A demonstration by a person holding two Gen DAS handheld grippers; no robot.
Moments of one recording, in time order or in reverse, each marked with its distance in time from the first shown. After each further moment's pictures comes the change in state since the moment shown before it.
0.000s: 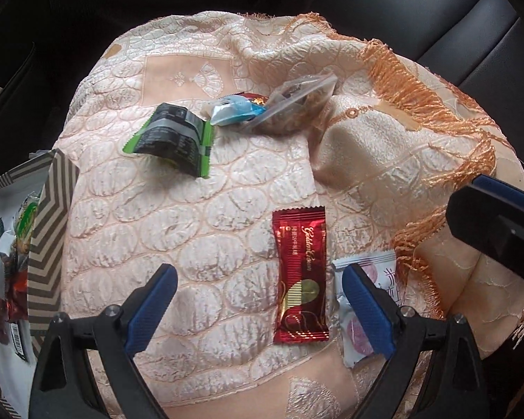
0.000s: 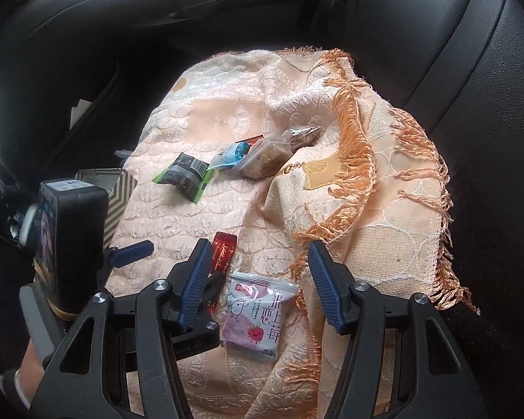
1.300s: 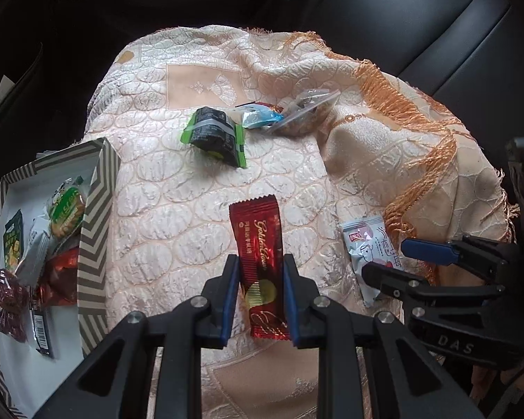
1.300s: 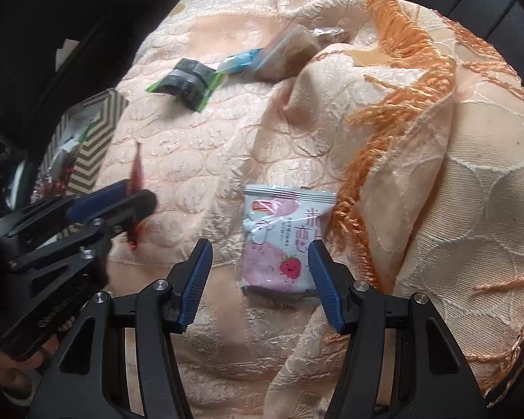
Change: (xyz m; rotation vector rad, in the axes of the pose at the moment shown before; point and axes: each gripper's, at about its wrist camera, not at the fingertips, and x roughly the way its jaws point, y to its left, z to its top) left arm -0.045 0.048 -0.024 0.020 -0.049 -0.074; right arm 0.055 0.020 -0.043 0.012 0.255 -0.041
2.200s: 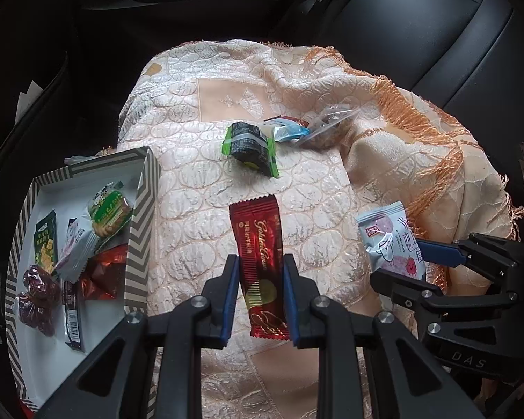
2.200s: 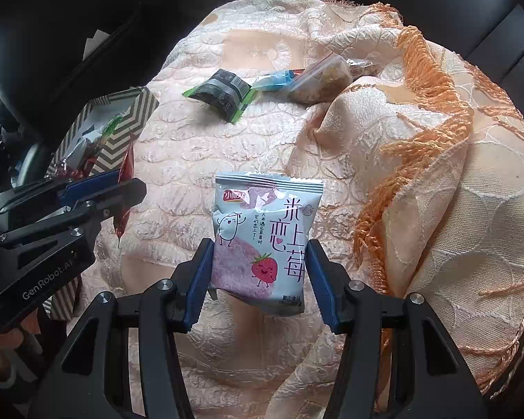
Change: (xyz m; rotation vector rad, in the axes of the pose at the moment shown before) left arm -0.023 0.011 -0.004 -0.011 -0.048 0.089; right arm -0.012 0.022 -0.002 -0.114 -0.080 0.052
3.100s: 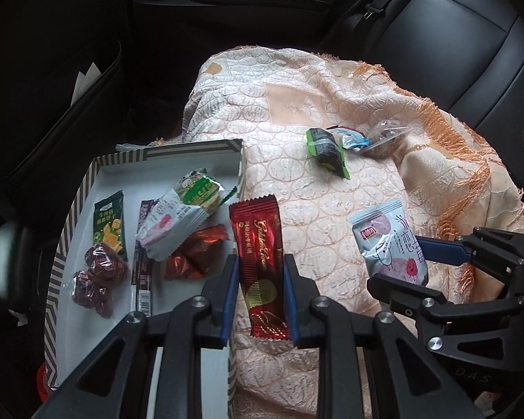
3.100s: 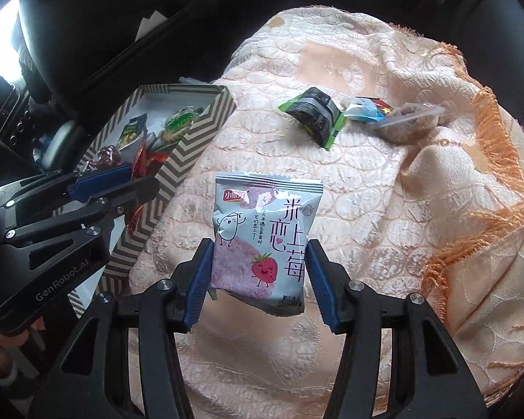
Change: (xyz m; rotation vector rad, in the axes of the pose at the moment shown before) left arm -0.032 0.064 -0.017 -0.079 -0.020 0.113; right arm 0.001 0.078 0.016 -0.150 -0.004 0.077
